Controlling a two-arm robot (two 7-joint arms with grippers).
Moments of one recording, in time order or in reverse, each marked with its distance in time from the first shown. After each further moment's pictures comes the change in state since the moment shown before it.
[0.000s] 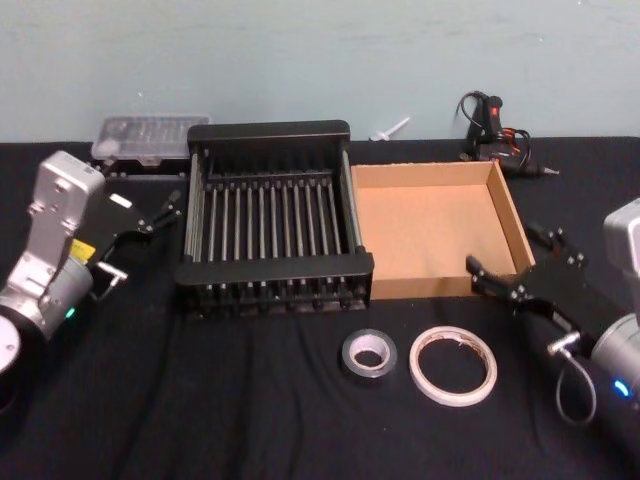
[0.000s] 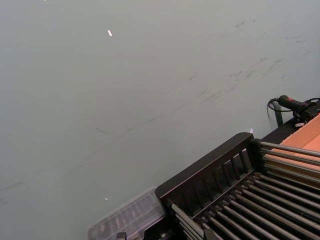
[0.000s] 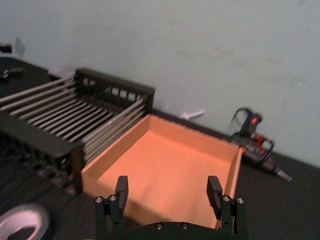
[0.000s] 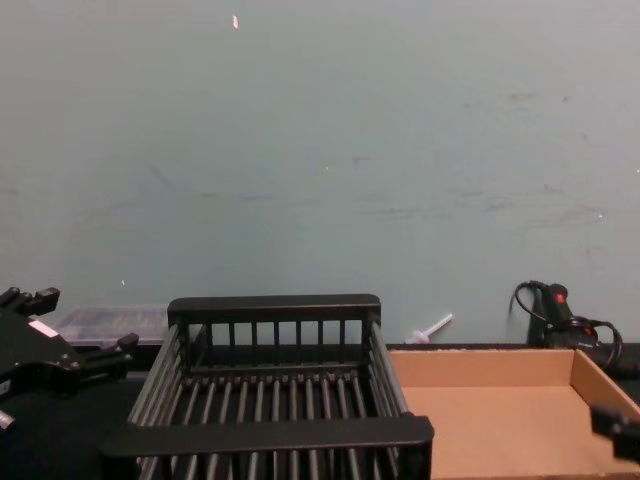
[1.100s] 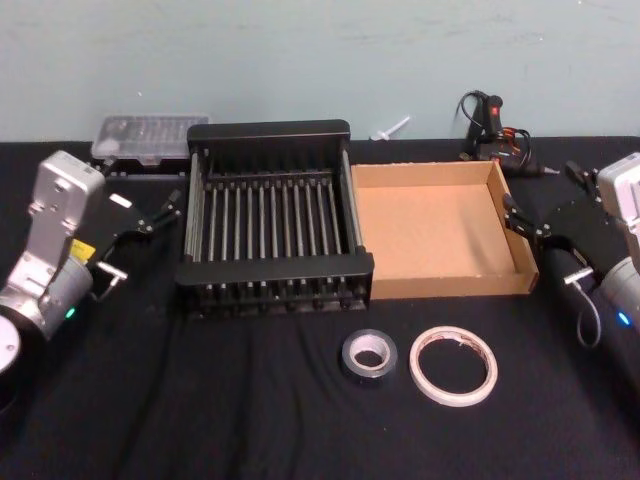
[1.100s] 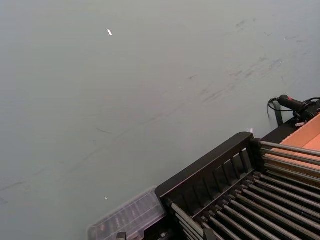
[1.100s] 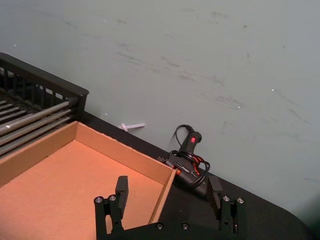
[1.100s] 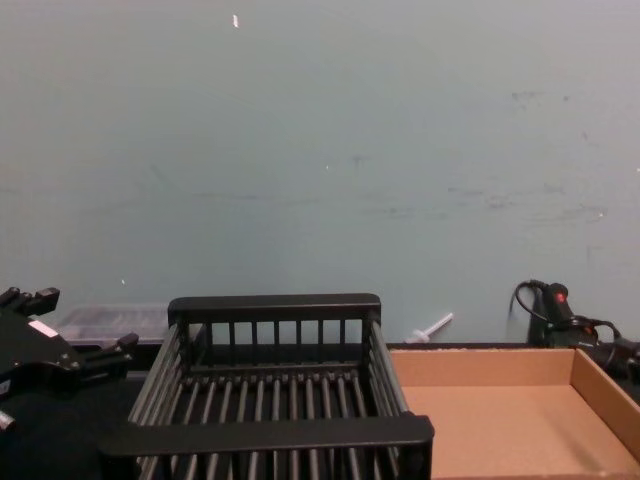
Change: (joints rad) left arm 0.000 0.000 0.000 0.000 0.000 0.000 0.000; right arm 0.263 -0.021 -0.101 0.303 -0.125 -0.137 -0.117
